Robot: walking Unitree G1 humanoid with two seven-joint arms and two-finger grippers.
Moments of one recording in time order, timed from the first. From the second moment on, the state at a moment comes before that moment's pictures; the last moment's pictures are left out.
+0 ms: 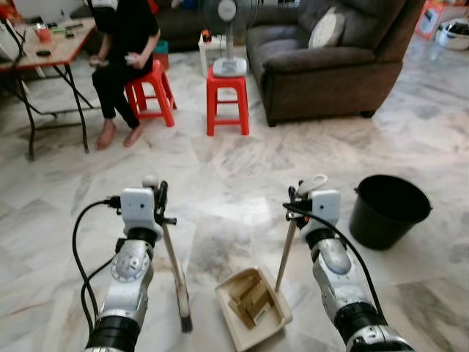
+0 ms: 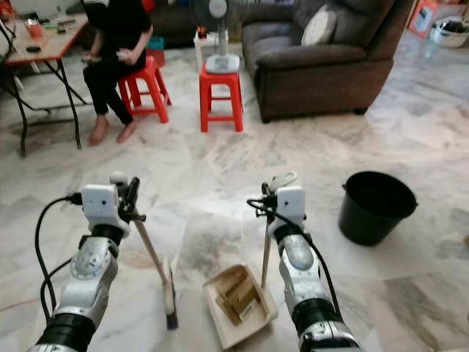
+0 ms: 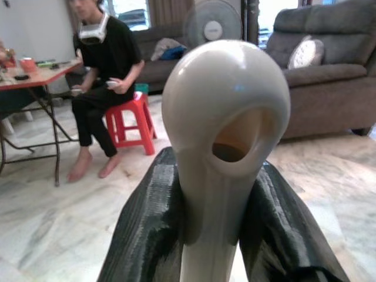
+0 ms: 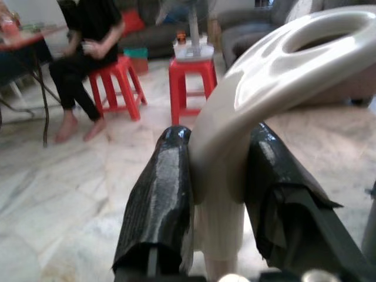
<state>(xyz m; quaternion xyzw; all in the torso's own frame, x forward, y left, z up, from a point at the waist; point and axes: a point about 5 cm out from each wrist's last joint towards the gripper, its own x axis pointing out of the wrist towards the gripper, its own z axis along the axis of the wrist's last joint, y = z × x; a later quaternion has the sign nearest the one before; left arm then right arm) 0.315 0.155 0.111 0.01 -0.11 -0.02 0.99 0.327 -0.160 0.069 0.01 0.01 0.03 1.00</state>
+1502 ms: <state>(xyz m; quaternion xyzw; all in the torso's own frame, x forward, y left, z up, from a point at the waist) 0.318 0.151 0.113 0.00 -0.10 -0.04 0.99 0.326 -0.149 0.069 0.03 0.00 0.04 1.00</state>
